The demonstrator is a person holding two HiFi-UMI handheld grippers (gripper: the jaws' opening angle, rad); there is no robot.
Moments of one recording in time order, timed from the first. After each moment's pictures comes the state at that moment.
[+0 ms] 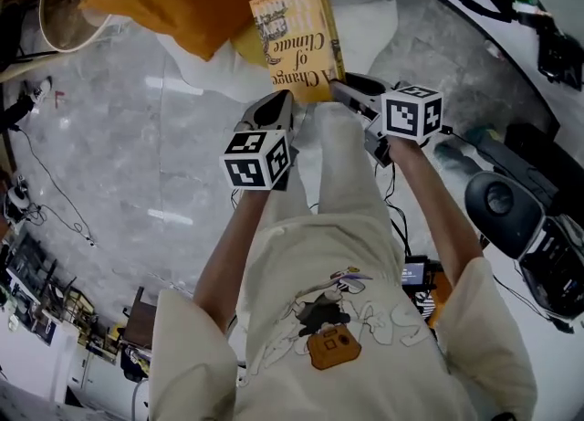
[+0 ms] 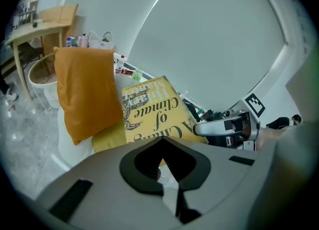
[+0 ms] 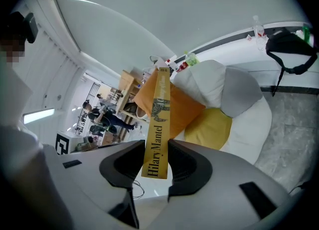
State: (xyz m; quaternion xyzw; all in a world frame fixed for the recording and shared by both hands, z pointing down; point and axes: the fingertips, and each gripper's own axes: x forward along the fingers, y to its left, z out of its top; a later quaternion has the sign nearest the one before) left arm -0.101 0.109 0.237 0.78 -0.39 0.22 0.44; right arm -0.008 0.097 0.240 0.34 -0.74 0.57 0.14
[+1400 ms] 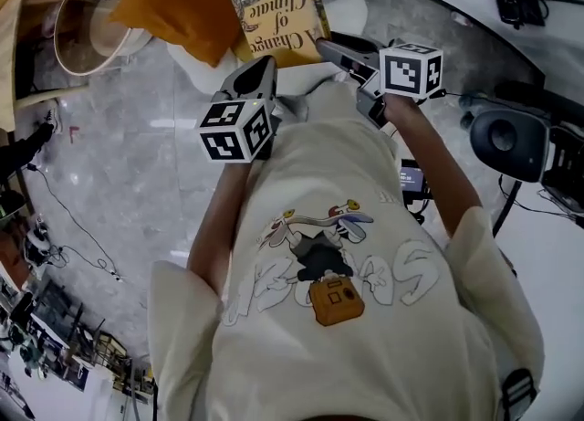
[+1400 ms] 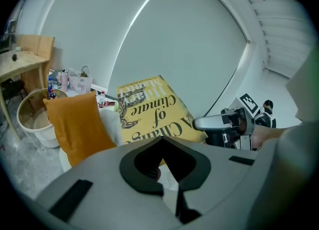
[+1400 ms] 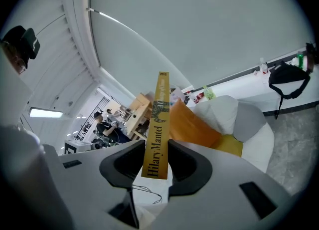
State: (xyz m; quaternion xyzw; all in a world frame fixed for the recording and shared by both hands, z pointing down) left arm -0.154 0.125 0.058 0.87 -0.33 0.17 0.33; right arm -0.055 0.124 0.050 0.40 -0.78 0.48 0.04
